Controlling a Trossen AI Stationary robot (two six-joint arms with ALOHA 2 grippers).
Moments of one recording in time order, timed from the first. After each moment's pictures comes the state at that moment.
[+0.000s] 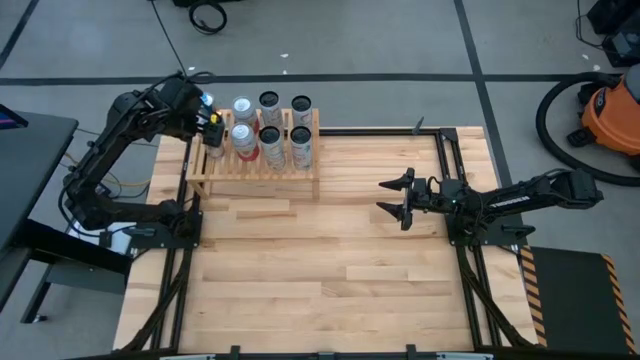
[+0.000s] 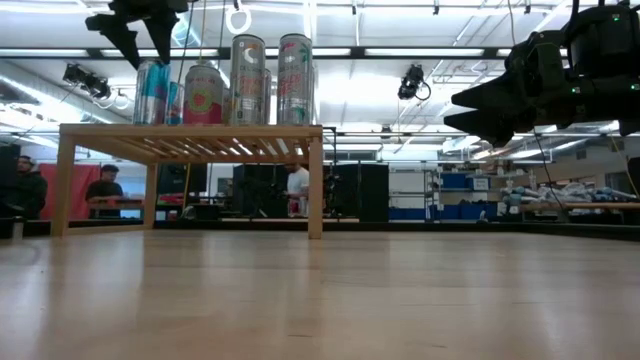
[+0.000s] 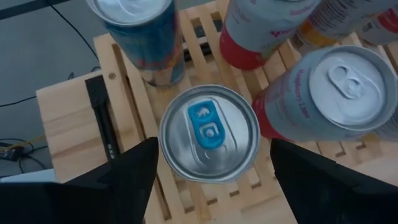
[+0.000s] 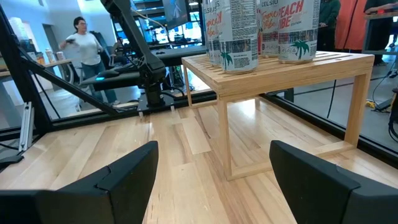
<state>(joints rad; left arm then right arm) 0.82 1.17 1.55 -1.44 -0.21 -0.38 -0.14 0.90 0.01 0.91 0.05 0.11</state>
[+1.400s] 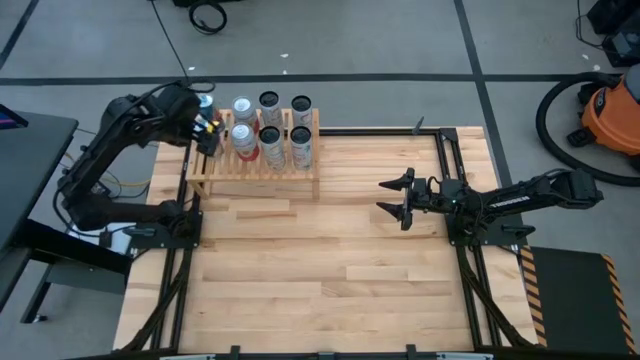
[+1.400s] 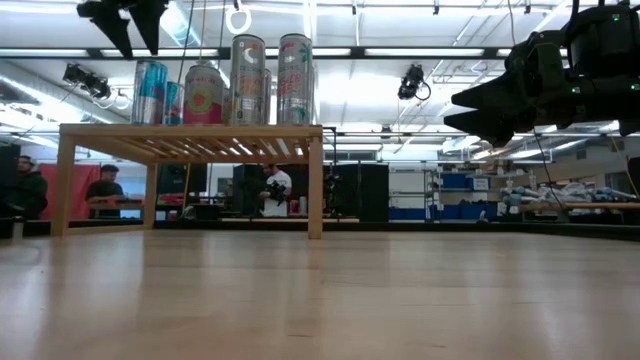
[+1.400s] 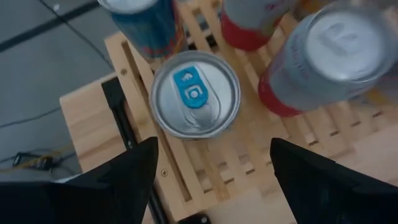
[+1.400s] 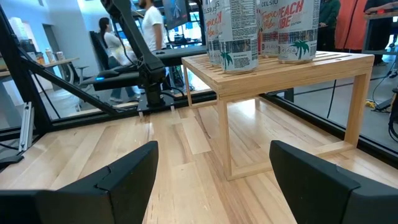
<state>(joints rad) 0.73 1.14 1.57 -1.53 -0.28 -0.34 -0.14 0.90 0.01 0.91 0.05 0.11</state>
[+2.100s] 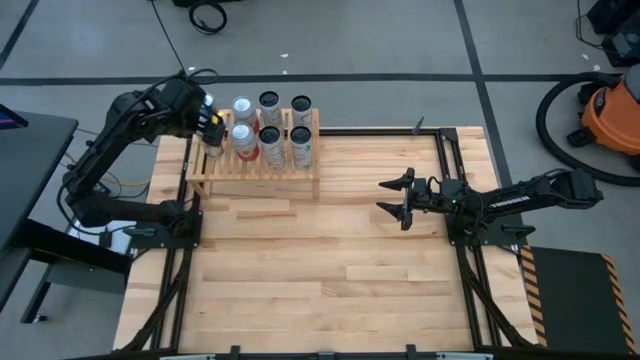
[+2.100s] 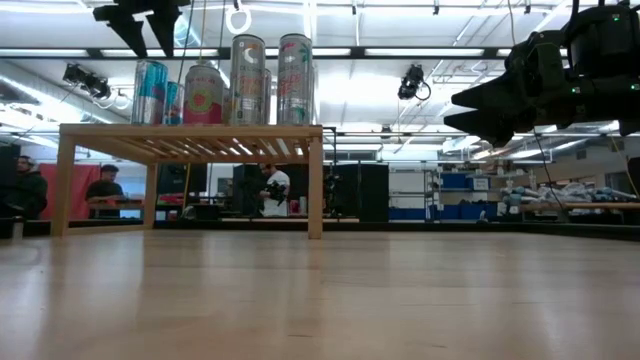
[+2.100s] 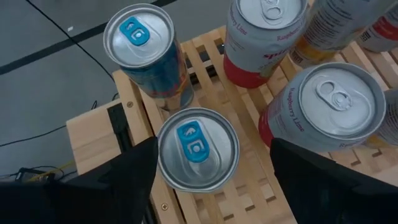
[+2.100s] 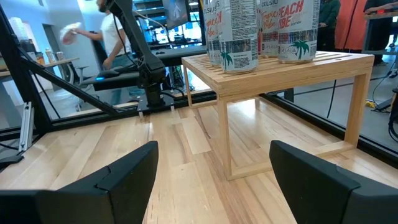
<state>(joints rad) 0.74 1.18 1.60 -1.43 -0.33 -0.33 -0.14 0.90 0.01 0.91 0.05 0.11</state>
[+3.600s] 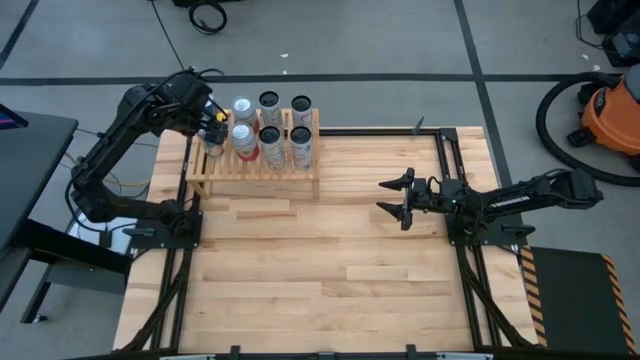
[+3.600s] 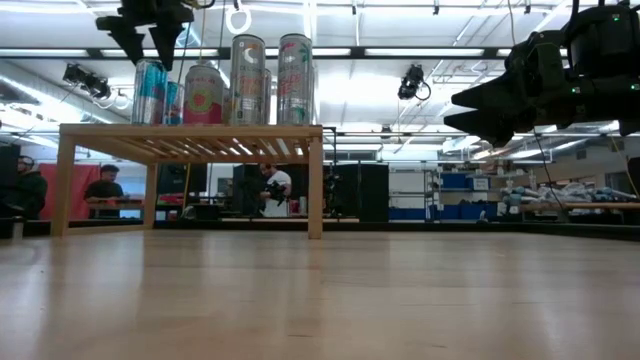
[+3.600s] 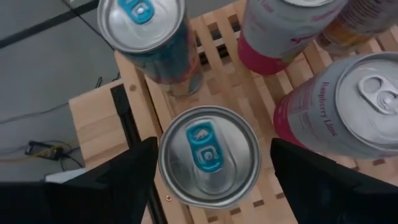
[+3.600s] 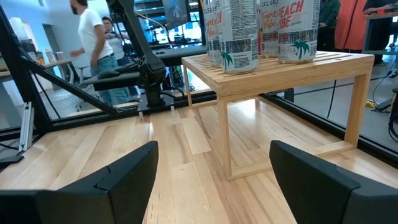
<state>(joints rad) 0.80 1.24 1.60 -1.48 -0.30 -0.34 -0.14 0.90 0.01 0.91 0.05 0.11</state>
